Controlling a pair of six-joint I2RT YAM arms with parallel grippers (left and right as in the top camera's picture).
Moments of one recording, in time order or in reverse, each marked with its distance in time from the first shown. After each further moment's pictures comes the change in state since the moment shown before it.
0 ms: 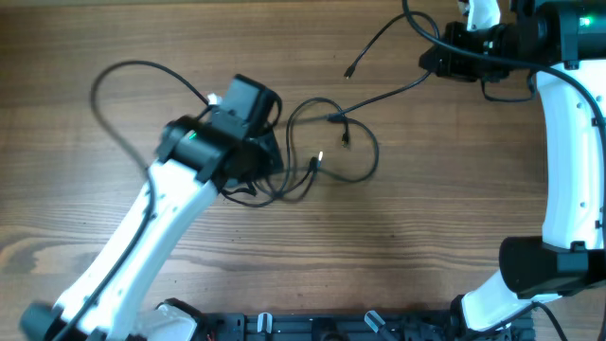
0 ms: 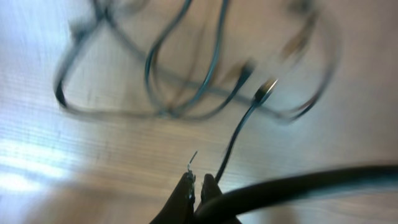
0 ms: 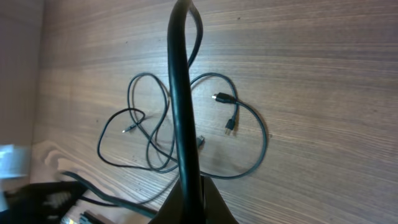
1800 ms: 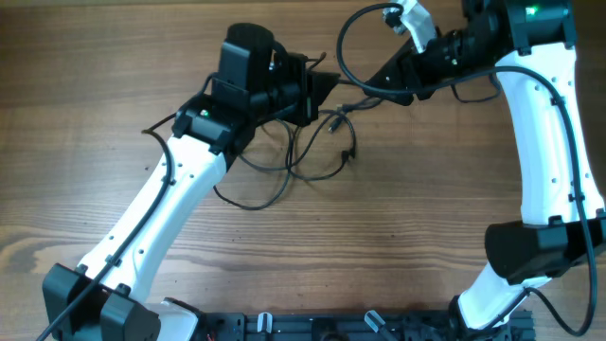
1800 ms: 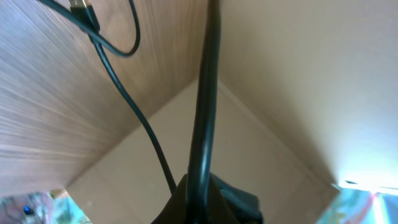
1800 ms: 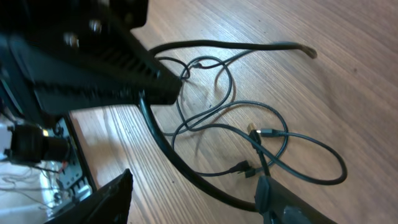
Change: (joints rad) left arm 0.061 0.102 -0.015 0.875 0.521 -1.201; right arm 0.110 0.085 0.008 -0.055 -0.219 -0.686
